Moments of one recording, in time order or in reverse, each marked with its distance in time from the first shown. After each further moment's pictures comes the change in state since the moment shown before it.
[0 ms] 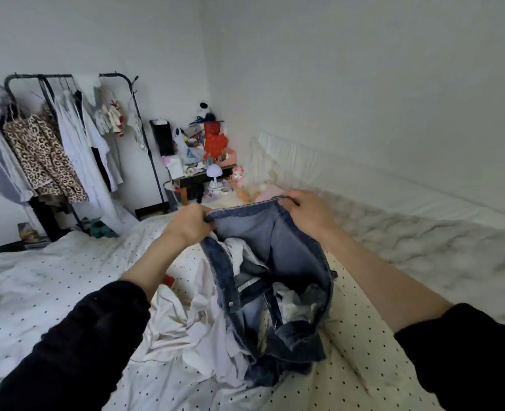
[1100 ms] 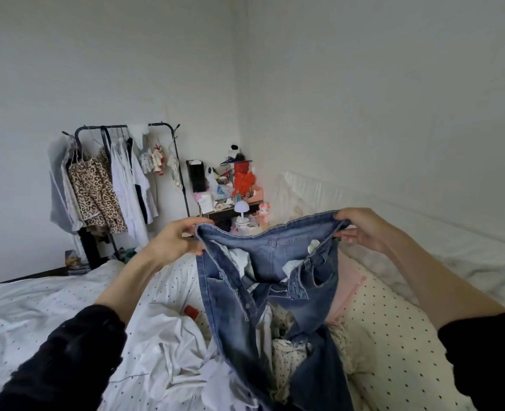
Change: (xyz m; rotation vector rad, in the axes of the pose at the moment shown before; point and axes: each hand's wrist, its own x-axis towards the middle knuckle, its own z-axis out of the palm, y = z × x) left_hand -0.028 -0.042 -0.062 -0.608 0.049 0.022; right_hand 0.022 0.006 -0.072 0.713 -0.101 0.463
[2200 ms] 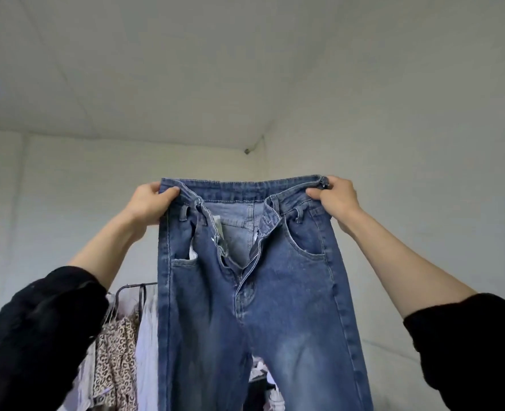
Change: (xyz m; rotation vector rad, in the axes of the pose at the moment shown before) left_hand 0.032 0.305 -0.171 -0.020 0.684 0.483; right_hand -0.002 -0.333 0.037 0.047 0.247 -0.946
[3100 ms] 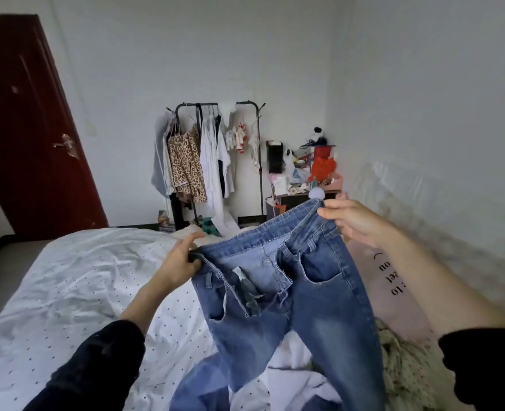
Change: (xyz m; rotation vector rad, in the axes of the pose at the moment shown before) left_hand -0.320 -0.327 -0.053 0.597 -0.417 -0.503; right_hand -0.278 0.213 0.080 0.049 -0.871 0.716
